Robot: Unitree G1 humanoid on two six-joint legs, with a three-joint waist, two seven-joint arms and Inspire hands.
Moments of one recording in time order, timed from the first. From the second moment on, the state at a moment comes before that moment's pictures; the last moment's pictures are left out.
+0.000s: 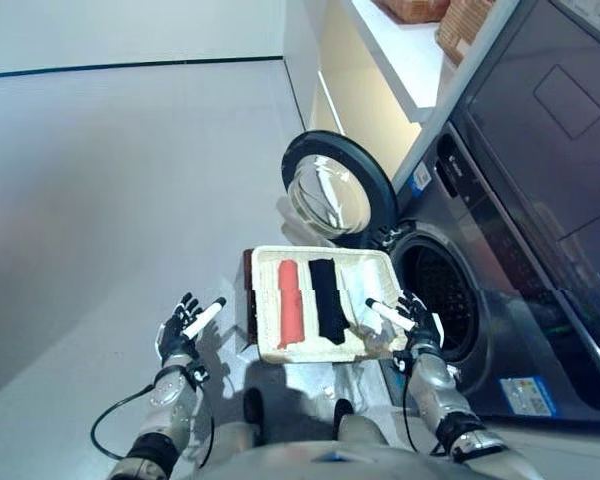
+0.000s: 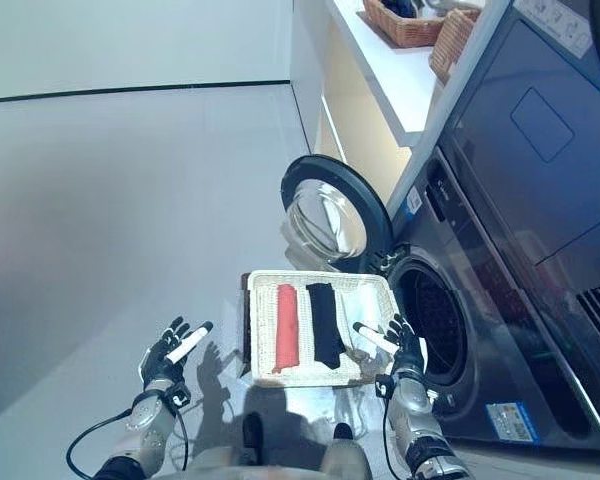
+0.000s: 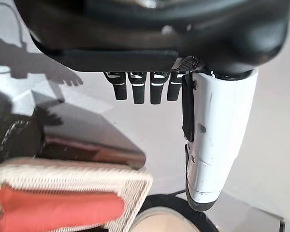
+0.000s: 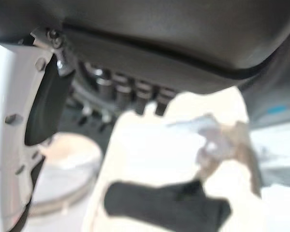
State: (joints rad) left arm 0.00 0.22 -0.15 0.78 -0.65 -0.29 0.17; right arm -0.14 -0.23 0.16 0.93 0.50 -0.26 -0.24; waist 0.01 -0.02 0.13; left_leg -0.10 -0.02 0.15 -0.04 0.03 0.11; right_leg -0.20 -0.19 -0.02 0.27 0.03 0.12
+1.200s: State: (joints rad) left arm -0.13 0.29 -0.16 0.63 -0.68 -0.32 0.19; right arm -0.40 -0.33 0.14 1.00 0.46 -0.26 -0.35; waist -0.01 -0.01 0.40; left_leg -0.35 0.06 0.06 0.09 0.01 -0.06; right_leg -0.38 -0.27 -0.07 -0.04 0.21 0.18
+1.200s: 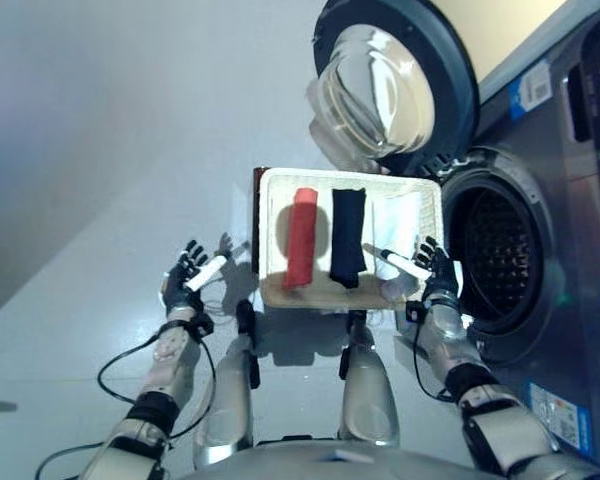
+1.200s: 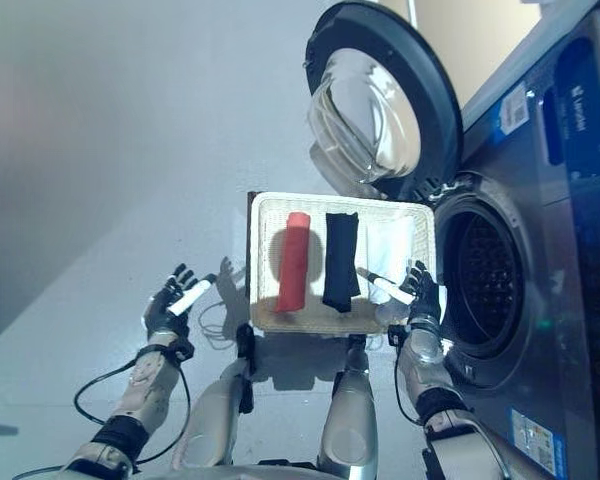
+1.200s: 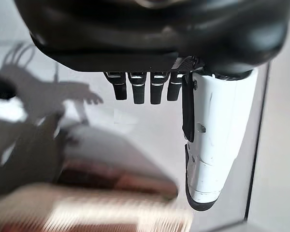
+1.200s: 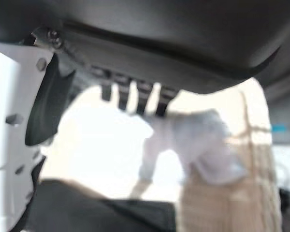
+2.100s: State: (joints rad) left arm -0.19 0.26 -0.23 0.53 -0.68 -0.33 0.20; right arm -0.61 -0.44 0.15 1.27 0.32 -0.23 -0.44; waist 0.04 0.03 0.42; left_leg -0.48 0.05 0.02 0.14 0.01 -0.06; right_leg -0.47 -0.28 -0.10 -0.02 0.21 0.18
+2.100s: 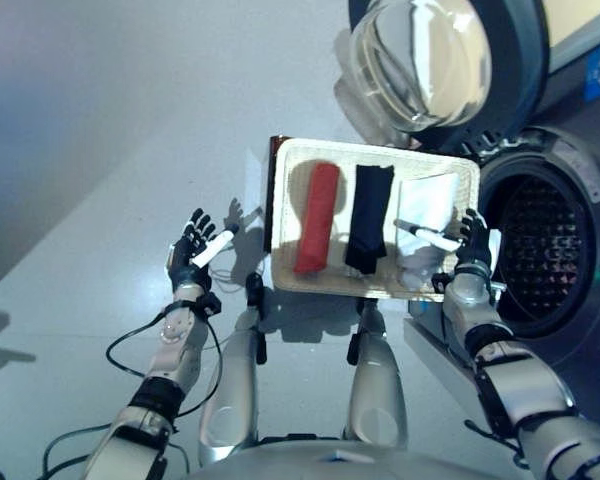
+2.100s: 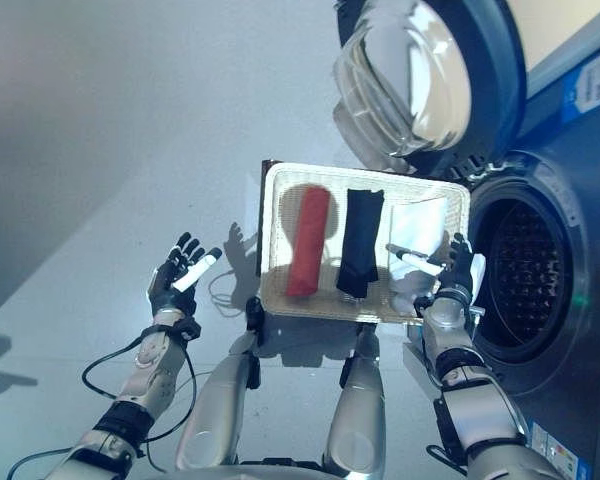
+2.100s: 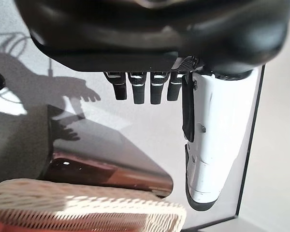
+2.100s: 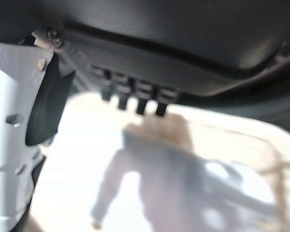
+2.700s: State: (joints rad) left arm -0.15 0.29 -0.29 0.35 -0.68 -0.34 0.15; right arm -0.75 -0.55 0.12 1.46 0.22 -0.14 -0.45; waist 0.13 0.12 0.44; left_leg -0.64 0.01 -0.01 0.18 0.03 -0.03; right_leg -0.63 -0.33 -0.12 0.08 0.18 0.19
